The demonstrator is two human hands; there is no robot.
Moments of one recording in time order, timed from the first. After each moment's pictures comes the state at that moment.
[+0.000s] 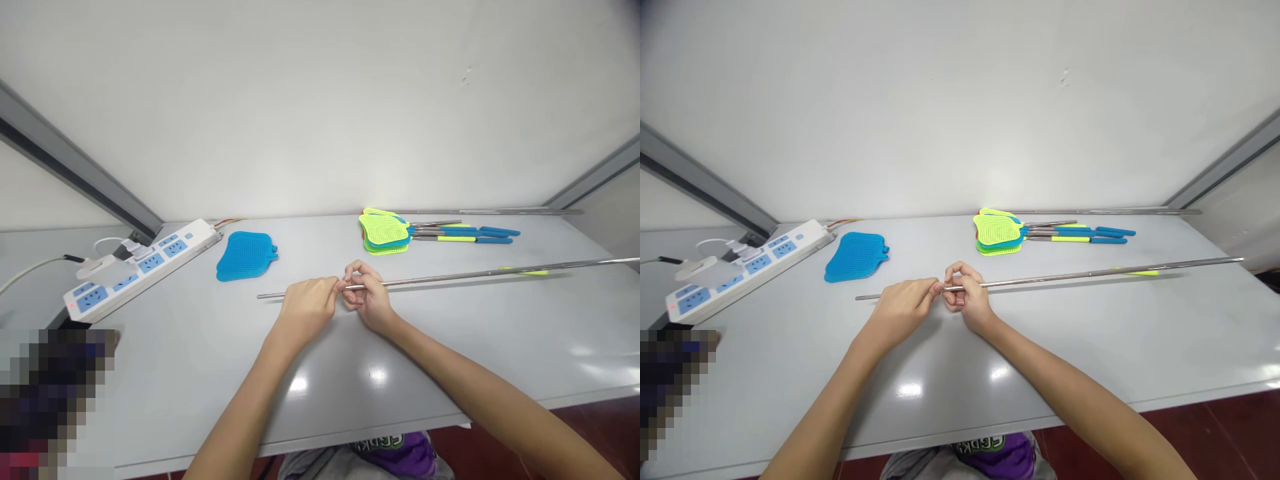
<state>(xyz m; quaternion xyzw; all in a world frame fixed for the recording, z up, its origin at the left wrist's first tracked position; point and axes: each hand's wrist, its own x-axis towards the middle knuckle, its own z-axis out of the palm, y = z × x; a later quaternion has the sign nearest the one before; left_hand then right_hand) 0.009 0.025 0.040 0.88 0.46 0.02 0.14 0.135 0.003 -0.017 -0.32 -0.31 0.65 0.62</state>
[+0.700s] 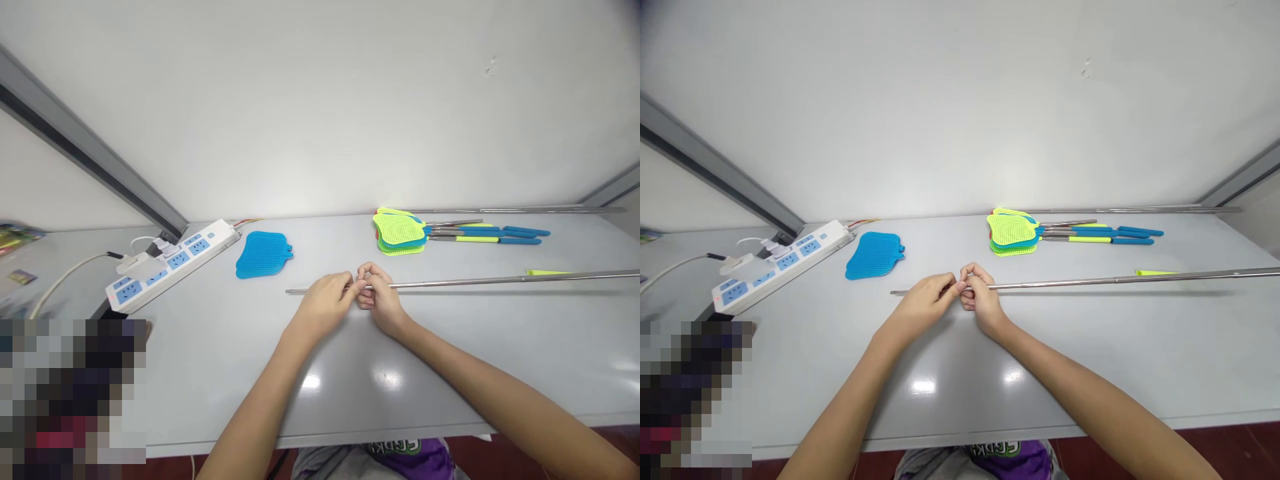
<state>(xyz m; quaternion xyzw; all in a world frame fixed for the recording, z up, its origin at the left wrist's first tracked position) 0.009 0.029 0.029 0.86 0.43 0.11 0.24 0.129 0.004 -0.023 -0.38 -0.30 0.63 0.61</state>
